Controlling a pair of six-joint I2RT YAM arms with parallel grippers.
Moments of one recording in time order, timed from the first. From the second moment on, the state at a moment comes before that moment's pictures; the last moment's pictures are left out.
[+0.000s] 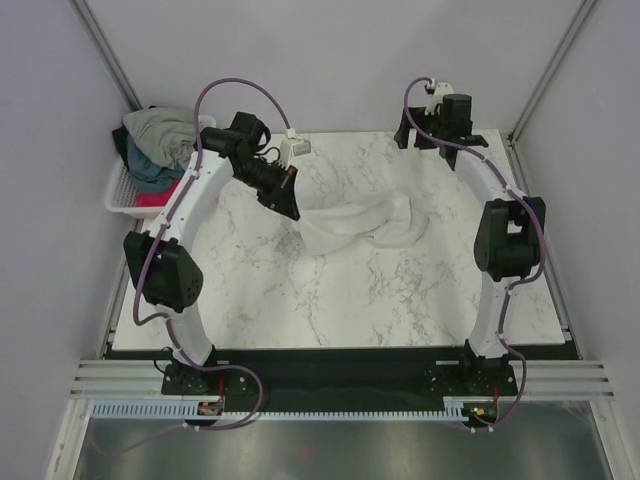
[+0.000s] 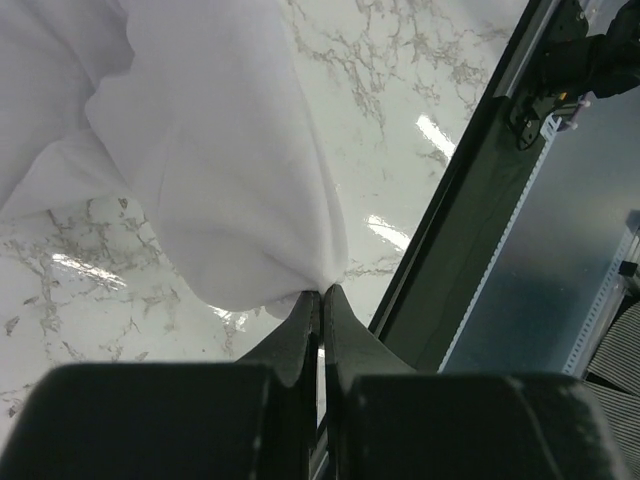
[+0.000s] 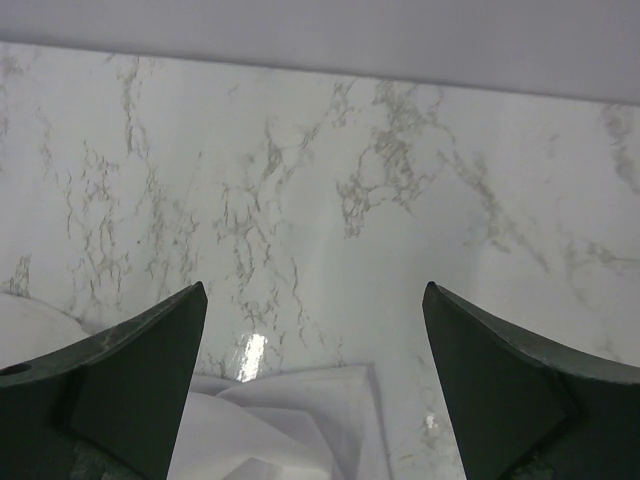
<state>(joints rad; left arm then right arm) -0.32 1.83 1.88 -1.28 0.77 0.40 0.08 2.08 1.81 -0.19 -0.23 0.08</state>
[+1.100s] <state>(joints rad) -0.21 2.26 2.00 -1.34 0.76 0.40 0.14 2.22 1.67 -0.37 -0.43 0.14</state>
